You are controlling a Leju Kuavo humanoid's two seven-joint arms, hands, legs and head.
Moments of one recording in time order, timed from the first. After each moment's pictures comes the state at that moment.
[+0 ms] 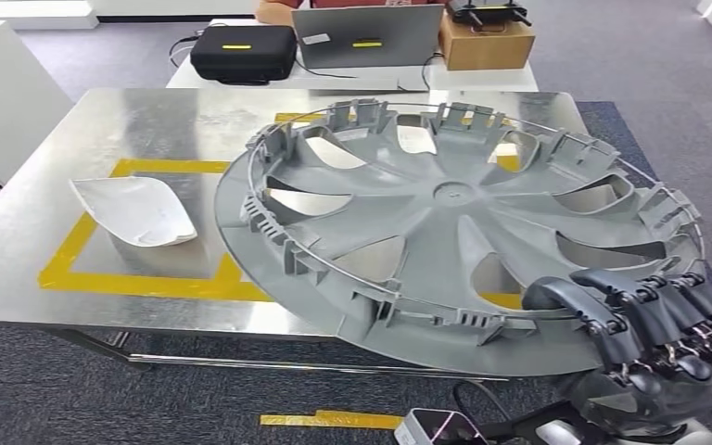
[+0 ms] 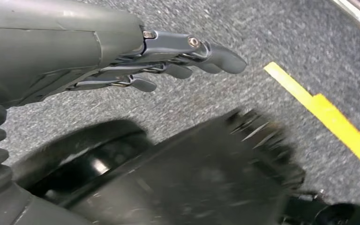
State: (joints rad) left arm -0.11 -0.10 -0.75 -0.18 0.15 0.23 -0.37; right arm 0.18 0.16 0.25 -2.40 1.57 -0.69 -0.33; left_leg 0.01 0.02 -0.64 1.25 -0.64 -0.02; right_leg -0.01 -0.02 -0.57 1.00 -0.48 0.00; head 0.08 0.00
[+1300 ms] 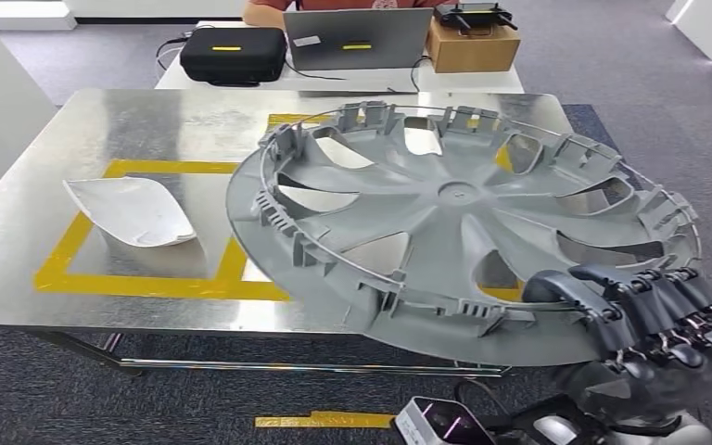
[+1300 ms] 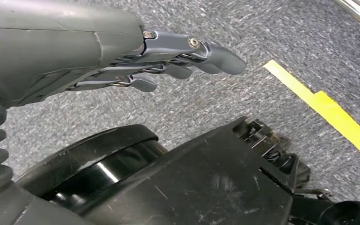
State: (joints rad) left arm -0.11 -0.10 -0.75 -0.18 0.16 0.22 -0.37; right arm 0.18 0.18 0.22 -2.38 1.57 -0.69 -0.32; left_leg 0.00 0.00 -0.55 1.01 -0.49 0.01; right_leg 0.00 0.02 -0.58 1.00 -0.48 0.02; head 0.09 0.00
